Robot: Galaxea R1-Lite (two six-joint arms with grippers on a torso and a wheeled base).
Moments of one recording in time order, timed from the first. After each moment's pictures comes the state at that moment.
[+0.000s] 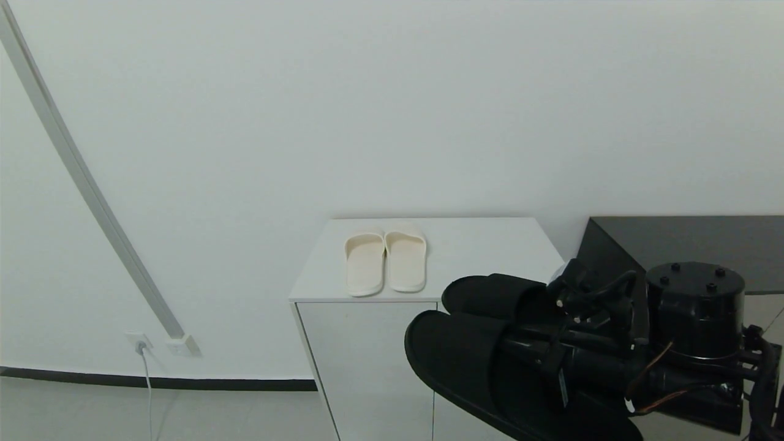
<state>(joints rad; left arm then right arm) 0.00 0.00 0.00 0.00 0.01 0.01 0.68 1.62 -0.51 -0.81 0.17 -0.09</state>
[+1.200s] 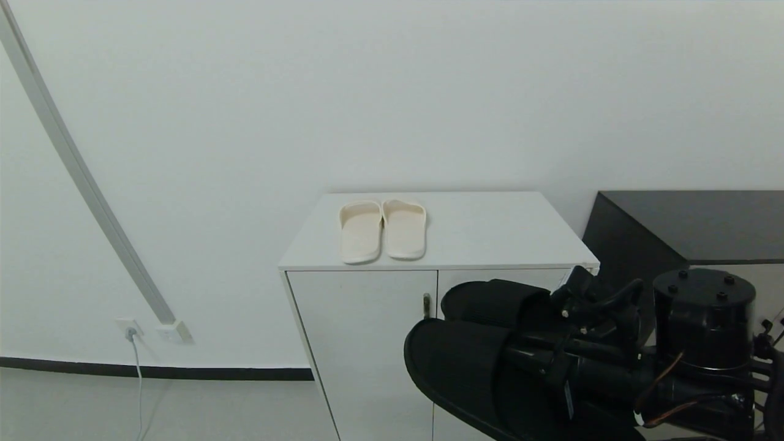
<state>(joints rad) 0.00 0.00 0.00 0.00 0.01 0.00 0.71 1.60 -0.48 -0.81 0.17 -0.10</state>
